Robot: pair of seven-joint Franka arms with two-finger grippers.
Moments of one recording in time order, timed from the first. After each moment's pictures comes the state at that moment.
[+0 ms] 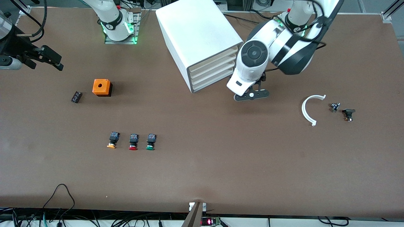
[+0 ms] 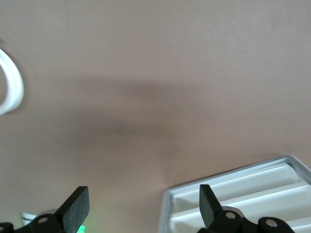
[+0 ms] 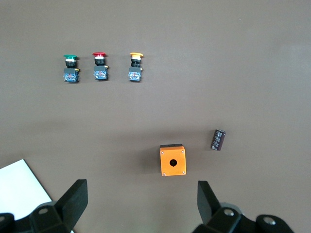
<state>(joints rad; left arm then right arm) -0.09 0.33 -0.56 -1.63 0.15 1.67 -0.77 0.06 -0.12 0.00 -1.73 -0.01 1.63 0.14</state>
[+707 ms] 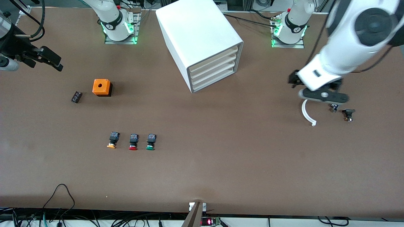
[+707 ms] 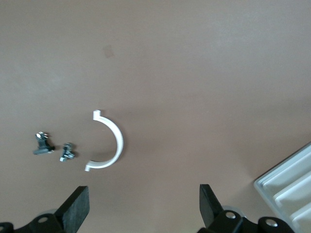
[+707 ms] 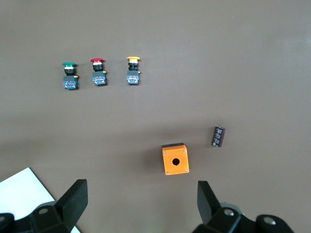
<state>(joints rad) 0.05 0.13 -0.30 -1.55 0.09 1.55 -0.02 0.06 -0.09 0.00 -1.66 -0.01 1.59 0.19</state>
